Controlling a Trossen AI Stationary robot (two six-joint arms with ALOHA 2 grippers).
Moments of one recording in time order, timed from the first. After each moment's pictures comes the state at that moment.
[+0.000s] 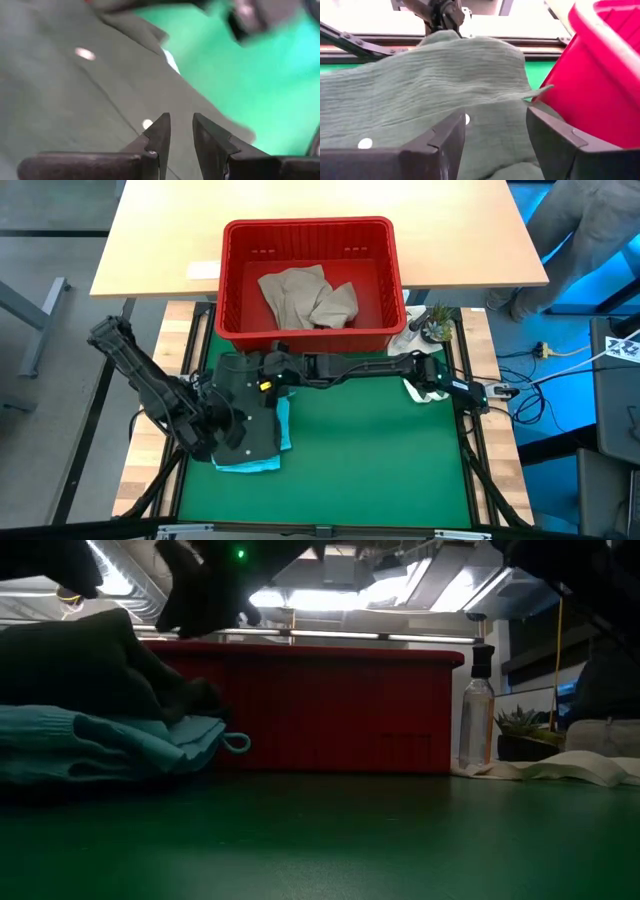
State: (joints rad) left arm -0.76 1.15 0.98 -1.09 -0.67 -1.60; right arm 0.00 2.37 2.24 -0.44 0.23 -0.03
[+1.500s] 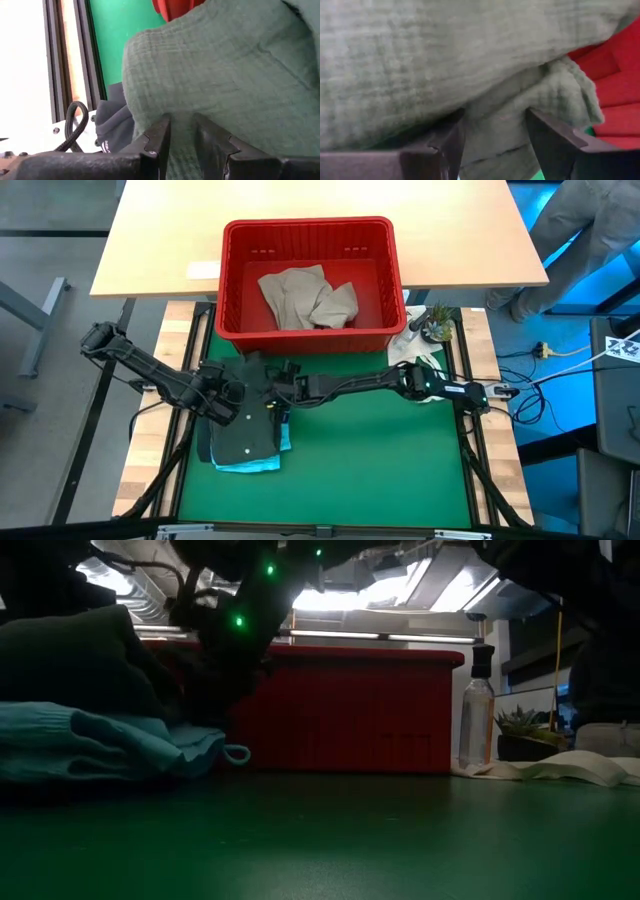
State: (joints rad) left arm -0.42 1.14 0.74 -1.39 -0.56 -1.77; right arm 0.06 2.49 2.24 -0.68 0.38 0.07
